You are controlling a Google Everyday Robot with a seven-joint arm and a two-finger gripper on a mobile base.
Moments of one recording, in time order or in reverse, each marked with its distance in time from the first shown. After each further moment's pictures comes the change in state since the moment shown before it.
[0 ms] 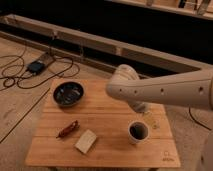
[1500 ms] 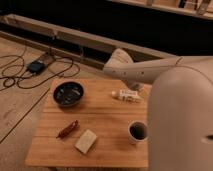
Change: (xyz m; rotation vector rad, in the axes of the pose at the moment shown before) arm 0.023 -0.157 0.011 0.070 0.099 0.032
